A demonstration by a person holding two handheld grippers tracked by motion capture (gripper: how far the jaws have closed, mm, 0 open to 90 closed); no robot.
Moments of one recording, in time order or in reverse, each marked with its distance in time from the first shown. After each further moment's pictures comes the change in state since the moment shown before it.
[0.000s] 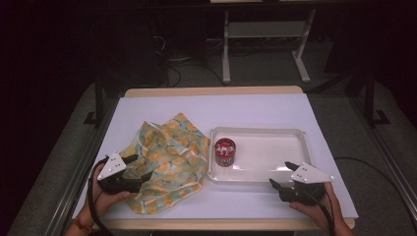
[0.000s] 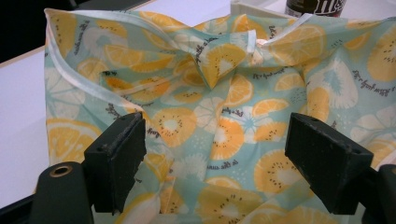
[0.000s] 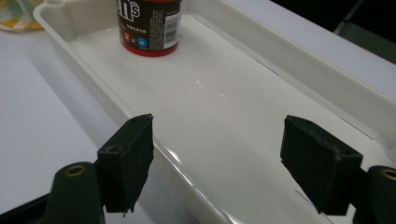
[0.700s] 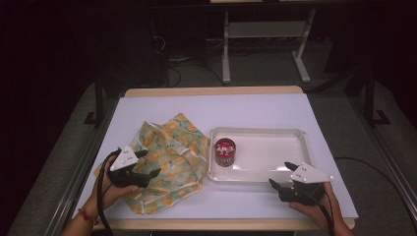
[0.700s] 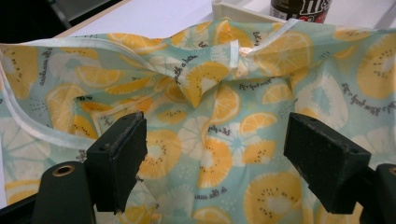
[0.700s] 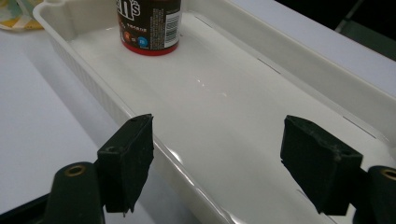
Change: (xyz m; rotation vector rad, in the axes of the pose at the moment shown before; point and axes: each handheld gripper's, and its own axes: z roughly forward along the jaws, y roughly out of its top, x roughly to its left) left arm -0.006 0.027 0.016 0.059 -0.044 0.065; right arm 0.001 0.000 0.001 0.007 0.002 0.005
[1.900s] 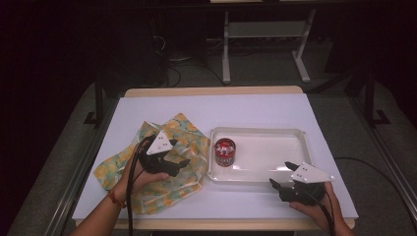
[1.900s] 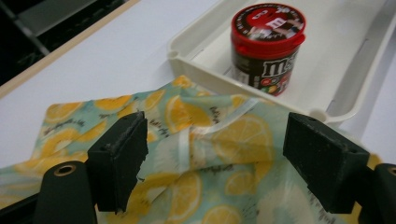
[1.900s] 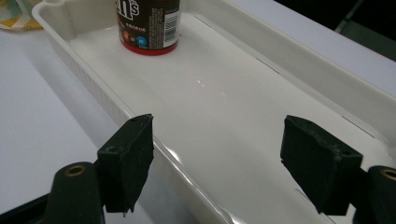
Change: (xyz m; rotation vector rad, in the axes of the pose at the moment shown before) left arm -0.029 0.070 0.051 0.027 -0.076 0.071; right arm -0.001 -0.001 0.000 -0.003 0.001 0.000
